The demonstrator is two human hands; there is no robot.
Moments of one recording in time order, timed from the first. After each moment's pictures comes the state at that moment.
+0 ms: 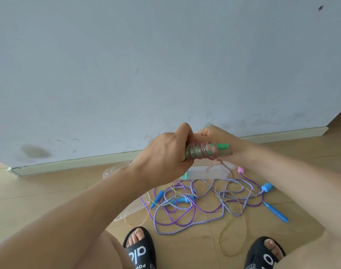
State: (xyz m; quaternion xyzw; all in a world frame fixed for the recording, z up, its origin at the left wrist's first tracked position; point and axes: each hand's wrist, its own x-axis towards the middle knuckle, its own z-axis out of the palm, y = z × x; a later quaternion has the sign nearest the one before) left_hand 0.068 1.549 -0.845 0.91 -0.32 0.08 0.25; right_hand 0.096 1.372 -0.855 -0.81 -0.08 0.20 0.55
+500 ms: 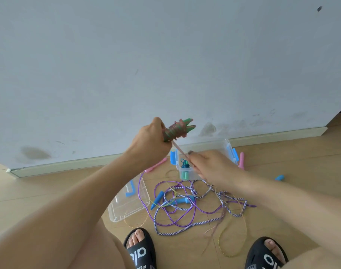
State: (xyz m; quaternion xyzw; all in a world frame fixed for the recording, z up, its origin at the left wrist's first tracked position) left_hand 0.107 1.565 -0.850 0.96 -0.09 0.02 0.25; right_hand 0.052 1.393 -0.876 -0.88 -0.01 0.15 0.46
